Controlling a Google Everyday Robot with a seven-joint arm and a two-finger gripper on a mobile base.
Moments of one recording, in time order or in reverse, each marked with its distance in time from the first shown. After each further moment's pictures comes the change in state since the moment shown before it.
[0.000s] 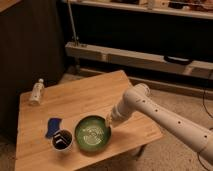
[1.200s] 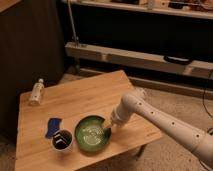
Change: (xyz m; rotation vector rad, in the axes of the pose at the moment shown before) arm 0.003 0.021 0.048 0.001 -0.045 0.013
